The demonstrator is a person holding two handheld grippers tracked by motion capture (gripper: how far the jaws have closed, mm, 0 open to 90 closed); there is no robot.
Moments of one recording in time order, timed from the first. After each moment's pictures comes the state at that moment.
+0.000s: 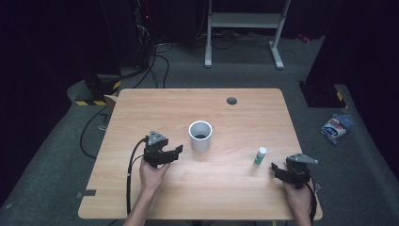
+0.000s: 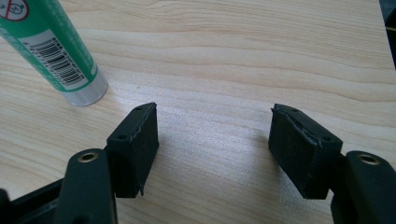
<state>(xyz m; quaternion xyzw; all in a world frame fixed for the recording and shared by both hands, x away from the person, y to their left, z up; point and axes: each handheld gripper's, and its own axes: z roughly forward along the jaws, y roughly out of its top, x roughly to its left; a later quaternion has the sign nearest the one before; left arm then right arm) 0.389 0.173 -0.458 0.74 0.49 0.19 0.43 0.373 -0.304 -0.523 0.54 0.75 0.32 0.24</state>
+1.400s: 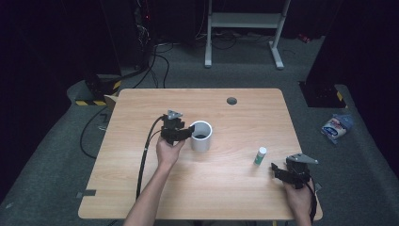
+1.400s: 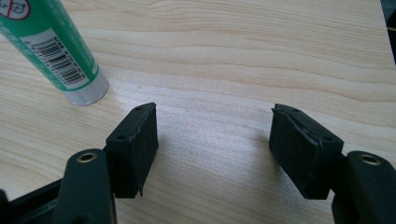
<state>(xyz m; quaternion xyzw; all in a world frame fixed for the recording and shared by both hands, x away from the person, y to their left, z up) 0.462 0.131 -0.446 0.74 0.50 0.18 0.41 0.373 -0.304 -0.523 0.53 0.75 0.32 0.24</state>
